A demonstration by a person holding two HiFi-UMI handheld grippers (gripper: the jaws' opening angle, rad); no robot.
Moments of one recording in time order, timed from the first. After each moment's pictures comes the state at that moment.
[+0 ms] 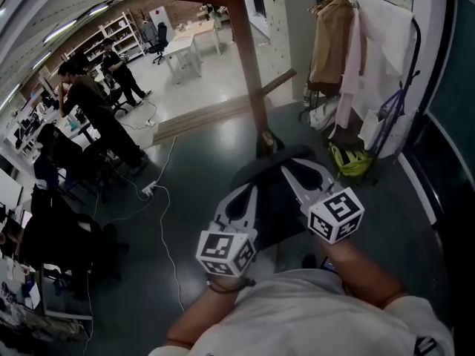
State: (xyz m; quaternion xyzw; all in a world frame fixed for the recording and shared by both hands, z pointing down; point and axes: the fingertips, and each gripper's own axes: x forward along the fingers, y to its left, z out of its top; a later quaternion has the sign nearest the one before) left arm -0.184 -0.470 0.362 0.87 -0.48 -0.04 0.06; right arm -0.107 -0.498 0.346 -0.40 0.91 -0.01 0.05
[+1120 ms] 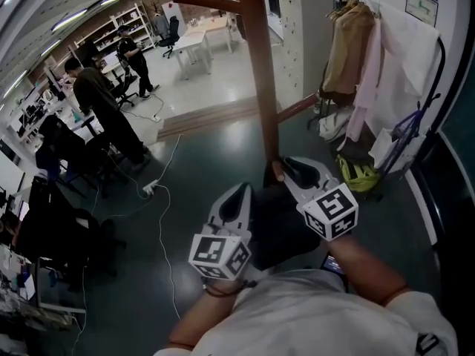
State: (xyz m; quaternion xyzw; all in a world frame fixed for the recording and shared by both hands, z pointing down) left arm -0.201 -0.568 0.342 0.85 -0.52 -0.08 0.06; right arm -0.123 -0.614 0.352 -0.37 0.93 0.03 -0.04
